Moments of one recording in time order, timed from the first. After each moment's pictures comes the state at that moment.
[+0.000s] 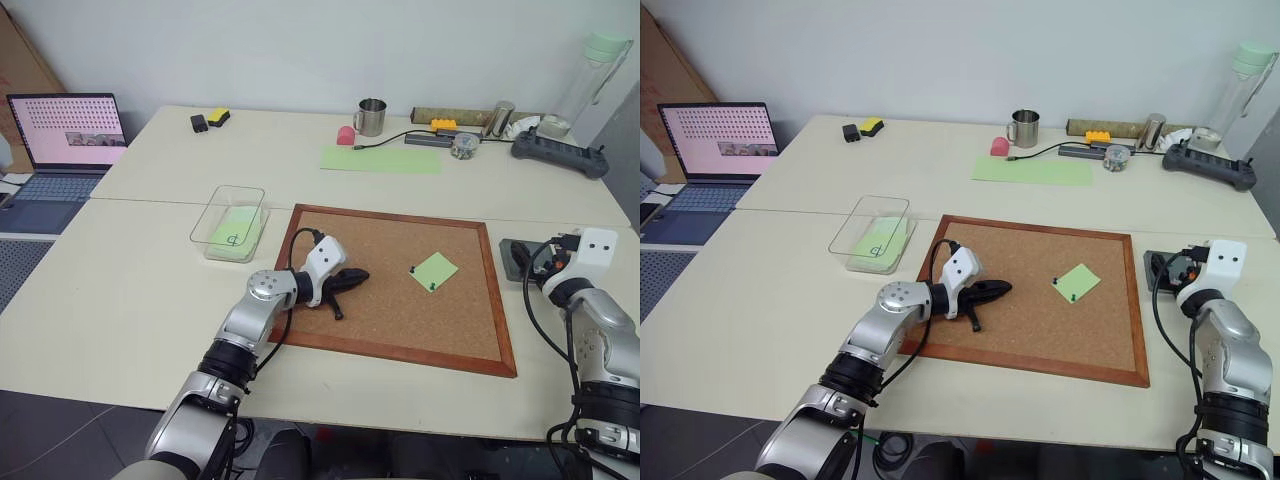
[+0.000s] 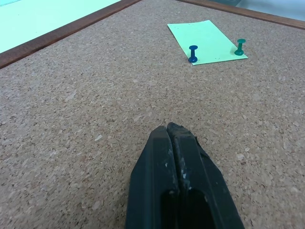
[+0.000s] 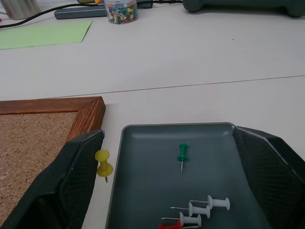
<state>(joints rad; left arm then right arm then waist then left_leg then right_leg) -0.55 0.25 -0.25 0.36 -0.09 0.17 -0.88 -0.30 -0.46 -0.42 0.14 0.33 0.44 0.25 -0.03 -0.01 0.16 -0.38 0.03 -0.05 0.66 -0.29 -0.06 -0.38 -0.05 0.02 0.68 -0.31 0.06</state>
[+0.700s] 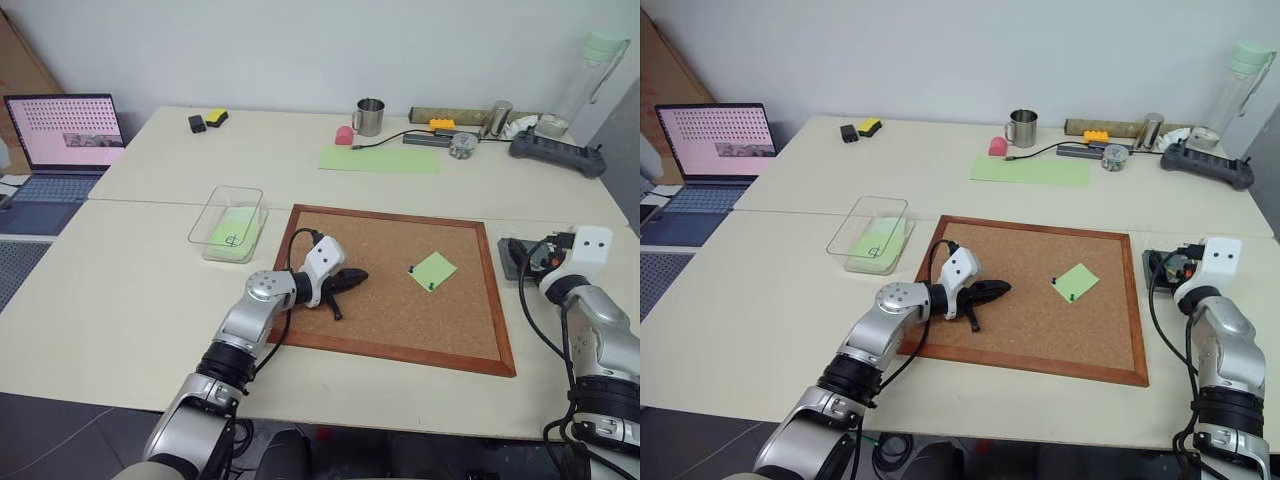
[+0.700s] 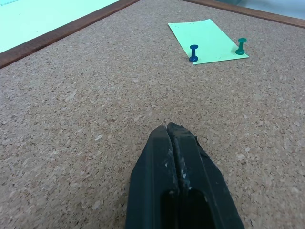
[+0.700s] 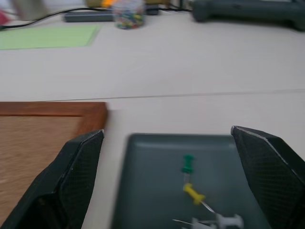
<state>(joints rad) -0.54 0.26 -0.25 0.34 -0.09 0.19 -0.87 -0.28 -0.48 -0.36 0.08 0.34 0.38 0.38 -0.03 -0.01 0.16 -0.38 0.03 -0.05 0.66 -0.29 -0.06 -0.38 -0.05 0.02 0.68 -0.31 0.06</state>
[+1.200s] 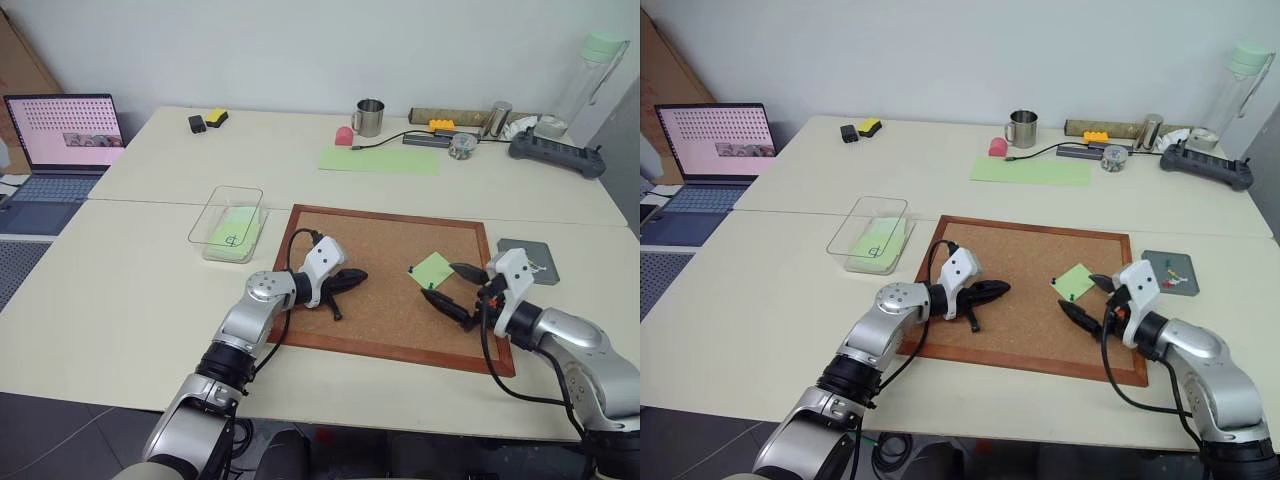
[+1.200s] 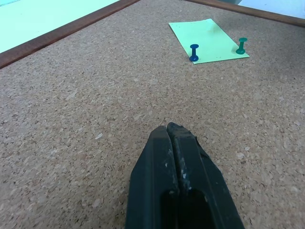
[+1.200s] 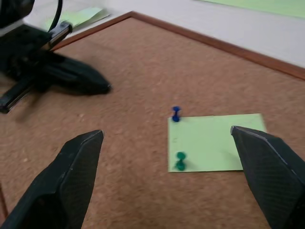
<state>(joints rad) -0.54 0.26 -0.25 0.34 -0.09 0.19 -0.87 -0.06 -0.57 -0.07 -0.31 0.42 0.50 0.67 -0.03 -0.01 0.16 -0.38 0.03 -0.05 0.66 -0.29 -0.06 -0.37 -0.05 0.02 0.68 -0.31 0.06</state>
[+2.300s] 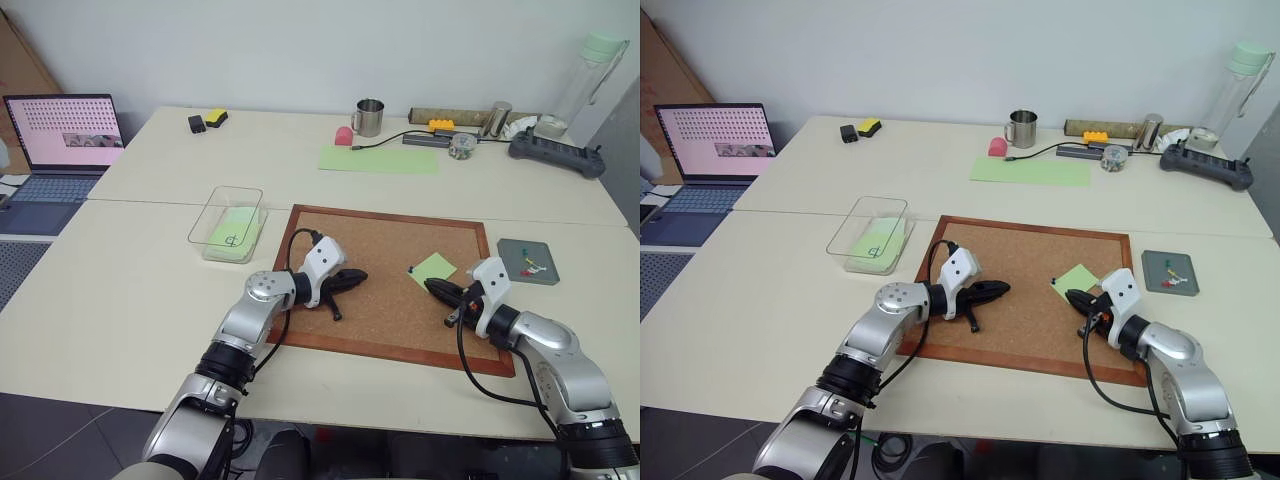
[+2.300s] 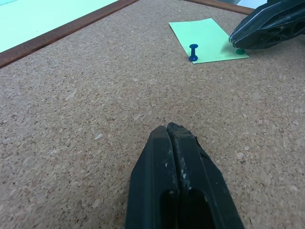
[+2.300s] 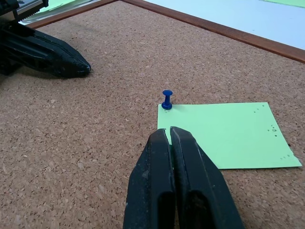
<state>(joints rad) -0.54 0.26 -0.25 0.34 -0.09 0.19 -0.88 -0.10 -0.50 -0.03 -0.14 0.31 0.34 0.67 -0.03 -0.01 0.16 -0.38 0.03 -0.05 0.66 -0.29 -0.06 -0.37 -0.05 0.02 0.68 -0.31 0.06</state>
